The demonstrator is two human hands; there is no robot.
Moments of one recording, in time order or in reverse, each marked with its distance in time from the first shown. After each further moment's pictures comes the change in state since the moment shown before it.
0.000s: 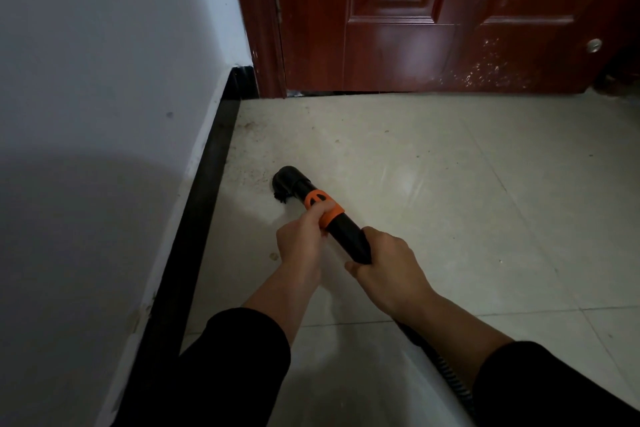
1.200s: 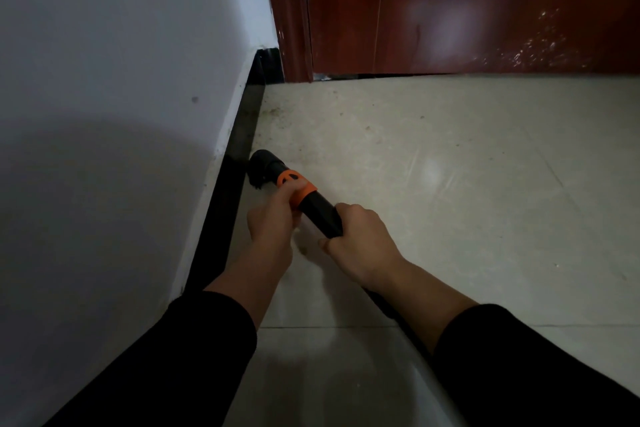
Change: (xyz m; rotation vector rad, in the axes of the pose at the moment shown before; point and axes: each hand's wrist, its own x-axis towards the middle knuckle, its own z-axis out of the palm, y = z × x) left_hand 0.060 0.034 -0.053 0.064 0.105 0.098; right_hand 0.050 -0.050 0.042 0.088 -0.119 -0.083
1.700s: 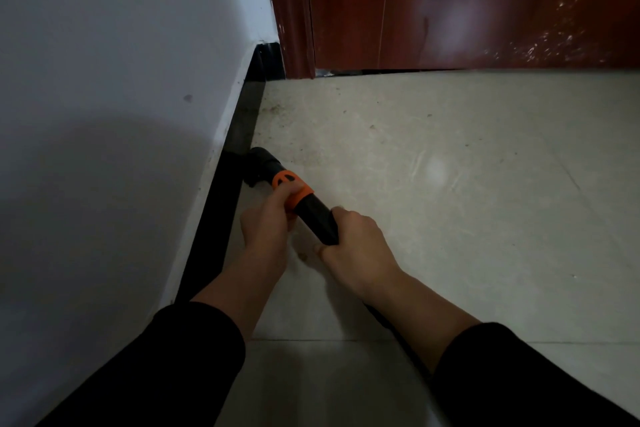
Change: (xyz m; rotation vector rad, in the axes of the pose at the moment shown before) left_hand 0.016 -0.002 0.000 -0.006 0.014 0.037; right_hand 0.012 0.004 0.011 0.019 0.031 -0.037
